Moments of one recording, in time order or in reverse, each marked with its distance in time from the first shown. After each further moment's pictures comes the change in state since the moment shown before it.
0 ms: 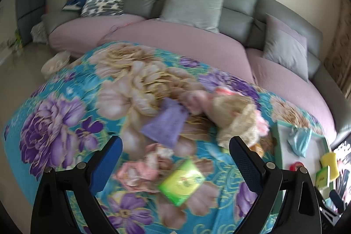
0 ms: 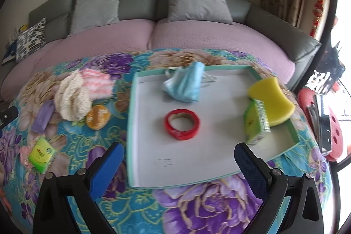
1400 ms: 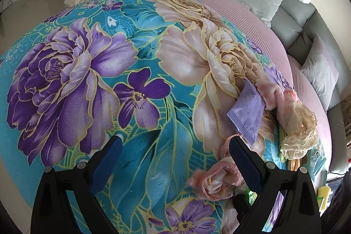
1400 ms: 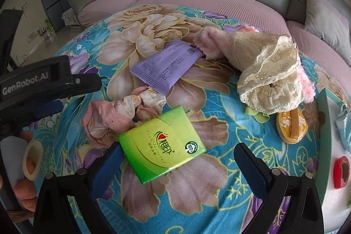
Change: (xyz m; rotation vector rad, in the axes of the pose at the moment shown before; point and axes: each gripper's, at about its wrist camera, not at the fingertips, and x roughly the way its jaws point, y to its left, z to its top) left arm 0.070 0.122 -0.019 -0.313 0.232 0.016; right arm 0.049 0.235 -0.041 -0.504 0.127 0.477
